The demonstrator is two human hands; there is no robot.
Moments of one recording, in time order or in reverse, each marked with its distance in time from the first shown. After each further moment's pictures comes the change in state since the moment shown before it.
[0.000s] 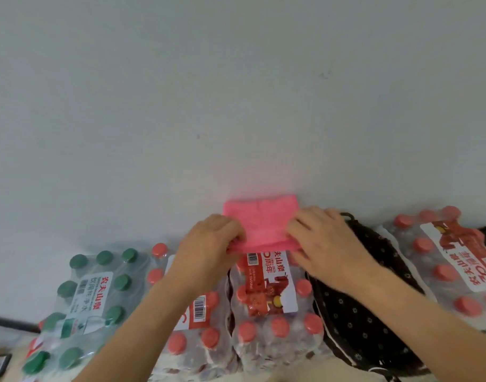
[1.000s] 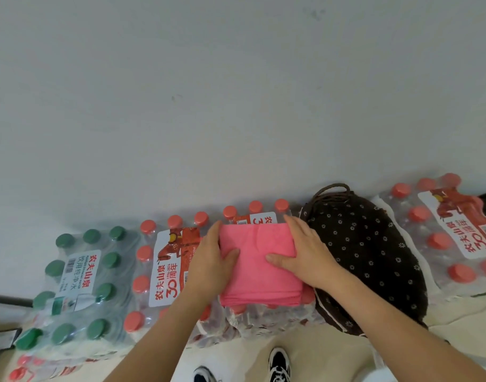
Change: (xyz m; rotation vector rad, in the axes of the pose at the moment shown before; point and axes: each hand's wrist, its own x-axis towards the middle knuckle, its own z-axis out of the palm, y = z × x) left_hand -0.048 0.006 0.089 -0.345 -0.168 -0.768; right_hand -0.040 -0.004 0.102 0.613 -0.408 0.580
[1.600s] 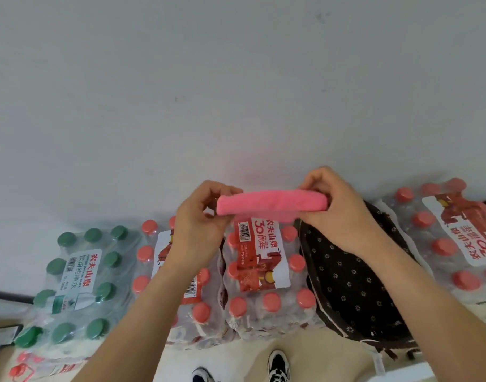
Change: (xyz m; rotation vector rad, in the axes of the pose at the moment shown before) left_hand 0.008 0.066 -0.062 -0.516 0.153 0.354; right_hand -0.015 -0.048 -0.097 0.442 0.269 -0.210
